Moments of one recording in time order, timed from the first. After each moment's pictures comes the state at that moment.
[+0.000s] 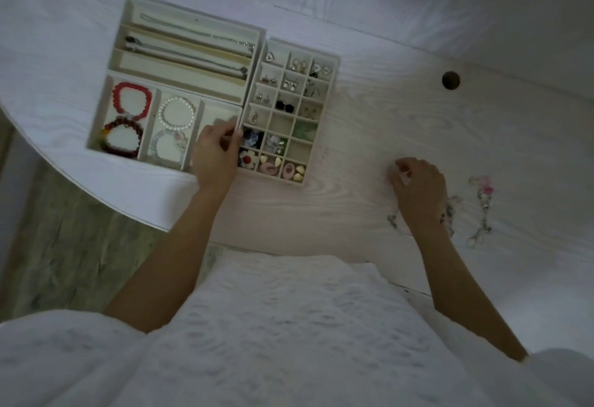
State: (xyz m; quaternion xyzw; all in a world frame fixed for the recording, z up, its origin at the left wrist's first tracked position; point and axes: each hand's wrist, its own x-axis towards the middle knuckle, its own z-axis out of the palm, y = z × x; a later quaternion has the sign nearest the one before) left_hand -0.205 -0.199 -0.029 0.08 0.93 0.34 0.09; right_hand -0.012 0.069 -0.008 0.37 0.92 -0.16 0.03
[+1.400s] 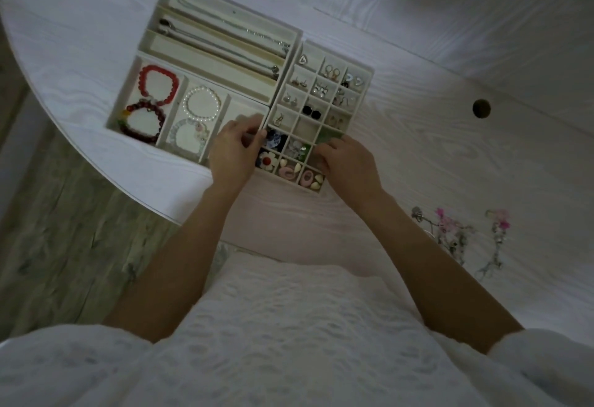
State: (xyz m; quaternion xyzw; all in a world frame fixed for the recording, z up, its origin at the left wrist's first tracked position) left_hand -0.208 -0.200 -0.025 0.08 0.92 0.36 0.11; right_hand -0.125 -0.017 0.006 0.00 0.99 -0.14 0.02
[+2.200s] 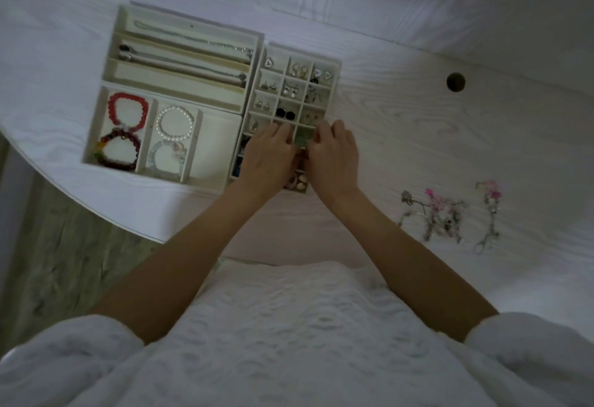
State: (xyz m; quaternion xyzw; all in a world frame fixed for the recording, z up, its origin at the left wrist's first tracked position) left_hand -0.196 -0.136 -0.001 0.48 0.87 0.09 0.05; right_hand -0.128 -0.029 -0.004 0.16 0.99 0.00 -0.01
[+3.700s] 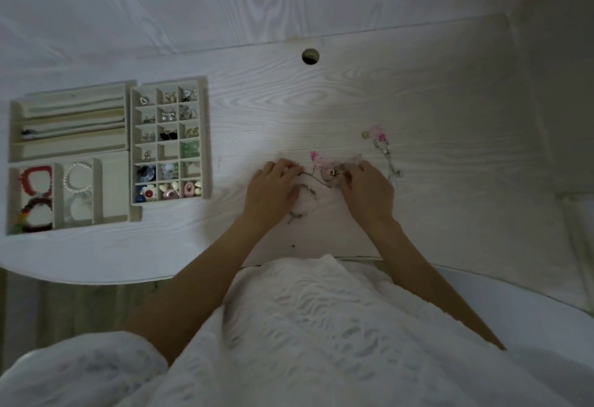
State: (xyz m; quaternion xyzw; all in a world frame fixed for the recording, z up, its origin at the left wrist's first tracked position) left_hand -0.040 -0.028 -0.029 0.54 0.83 0.14 0.10; right_hand 0.103 0.100 -0.013 0.42 0.89 -0.17 -0.01
